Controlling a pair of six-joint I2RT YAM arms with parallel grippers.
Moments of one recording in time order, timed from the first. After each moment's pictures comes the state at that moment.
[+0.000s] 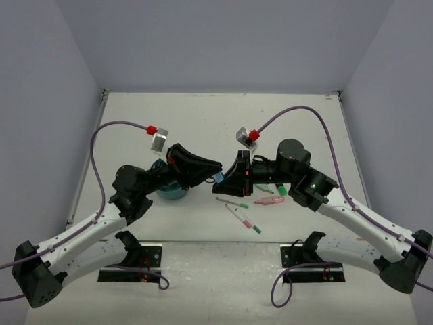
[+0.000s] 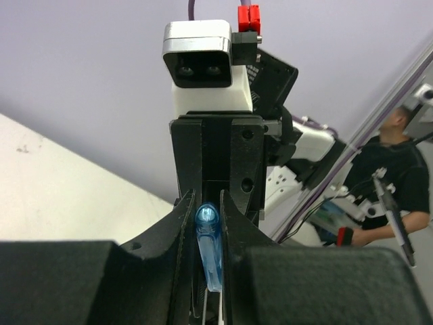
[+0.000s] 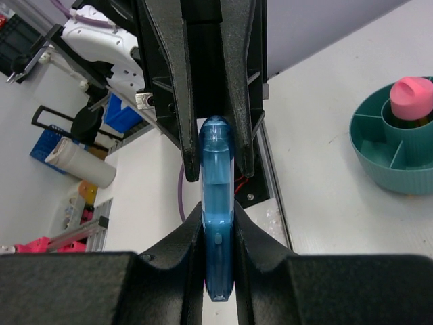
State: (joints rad) left arm -0.77 0.87 0.62 0.67 0.48 -0.80; right arm 0.84 1.02 0.97 -0.06 -0.71 0.51
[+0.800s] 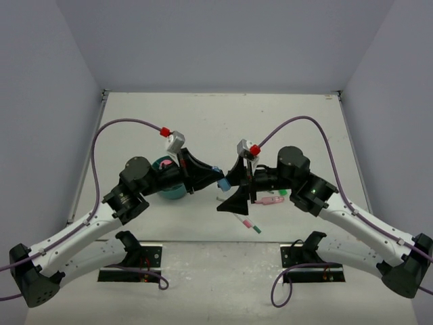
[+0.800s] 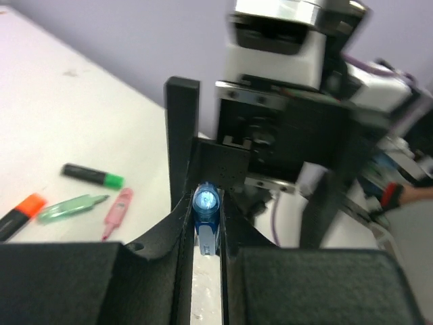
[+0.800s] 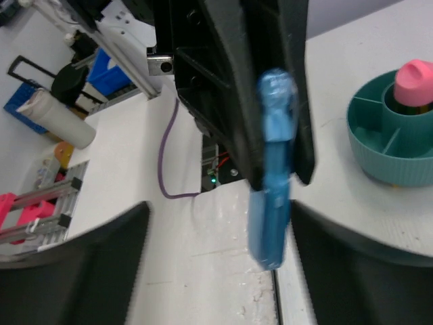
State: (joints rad) left arm -0.81 0.85 0.75 0.18 0.37 -0.59; right arm 0.83 0.96 0.87 -0.07 -0.75 0.33
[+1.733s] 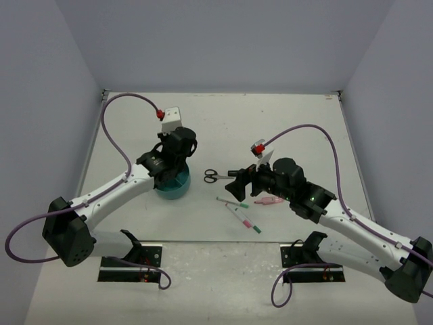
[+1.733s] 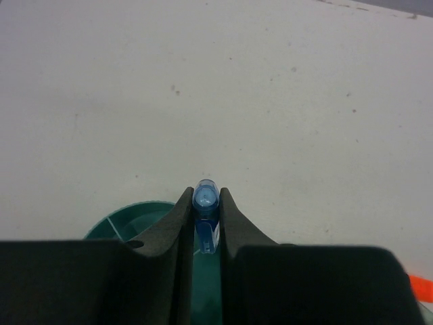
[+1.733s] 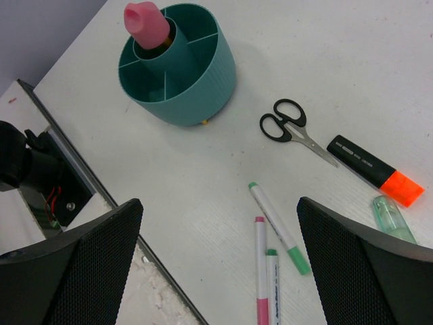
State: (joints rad) left arm -0.71 1.31 1.03 -0.31 -0.80 -0.53; right arm 0.83 0.91 0.72 -0.19 -0.09 0.36
